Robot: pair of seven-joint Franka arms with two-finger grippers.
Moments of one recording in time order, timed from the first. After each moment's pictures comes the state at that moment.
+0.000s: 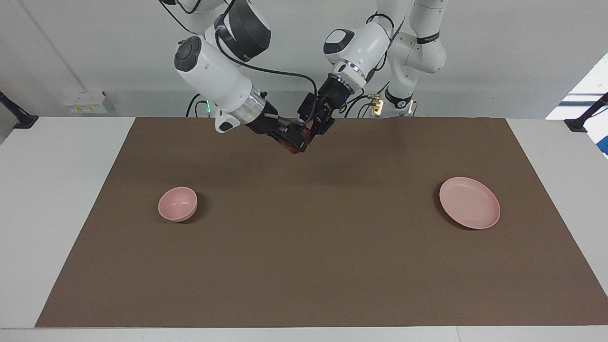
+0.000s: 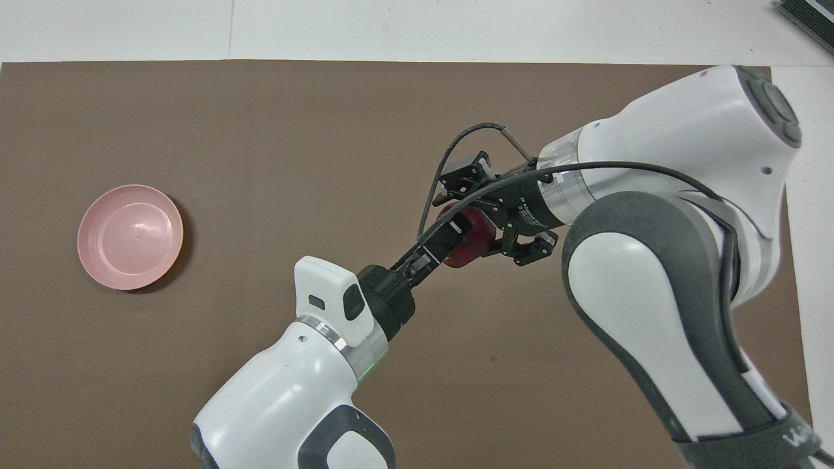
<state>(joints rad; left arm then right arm) -0.71 -0.04 -0.19 -2.12 -1.17 3.21 -0.33 0.36 0.16 -0.03 -1.61 0.58 1.83 0.90</state>
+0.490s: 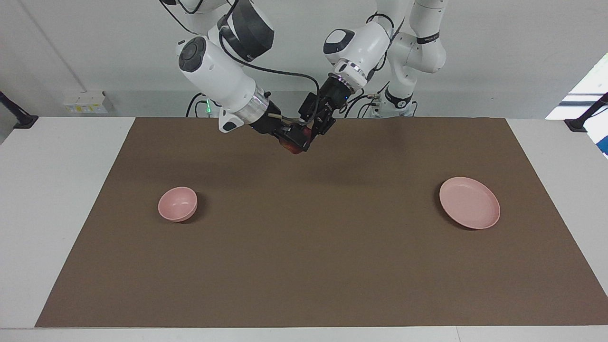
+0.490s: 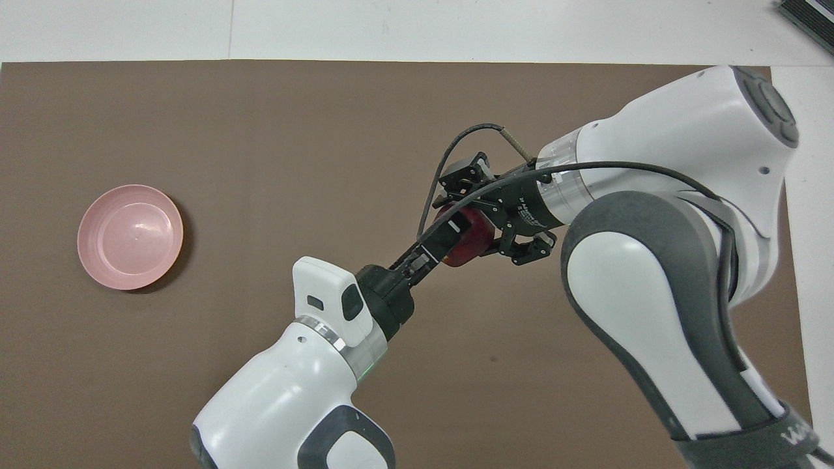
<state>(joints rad) -0.71 -0.04 -0.19 -2.12 -1.18 3.22 -0.33 0.36 0.16 -0.03 -1.61 0.58 1.83 0.90</state>
